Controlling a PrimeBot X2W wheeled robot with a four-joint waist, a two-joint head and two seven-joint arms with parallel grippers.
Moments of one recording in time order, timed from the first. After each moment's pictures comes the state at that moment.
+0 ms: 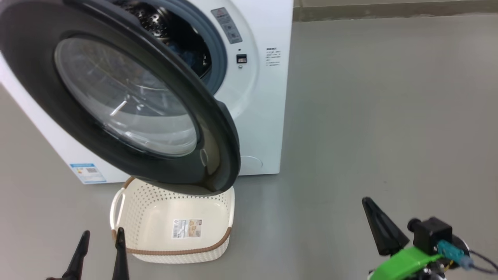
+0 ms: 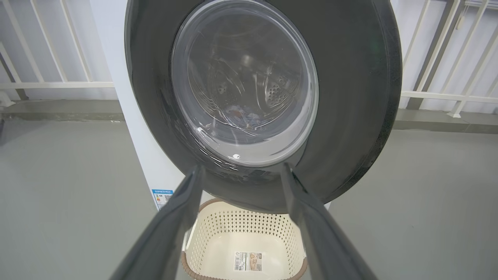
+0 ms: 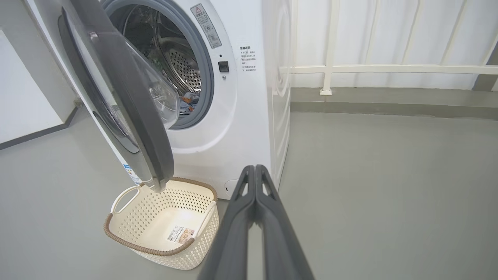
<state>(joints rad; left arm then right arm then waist) 0.17 0.20 -0.16 -0.12 -0.33 0.14 -0.14 0.02 -0.09 0.07 0.04 0.20 0.12 -0.10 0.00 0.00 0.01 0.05</state>
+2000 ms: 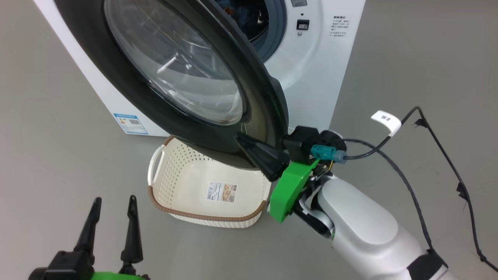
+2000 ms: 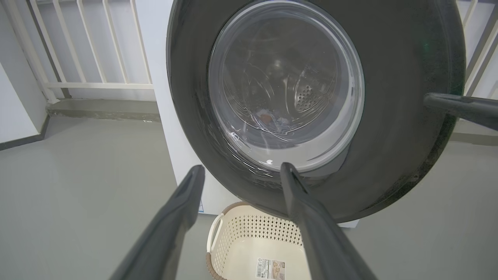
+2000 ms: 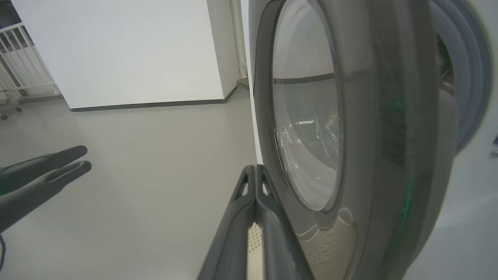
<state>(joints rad) 0.03 0.19 -0.22 -0.07 -0.33 0.15 -0.20 -0.70 -0.08 0.71 0.51 0.49 0.12 -0.13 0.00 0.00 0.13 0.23</state>
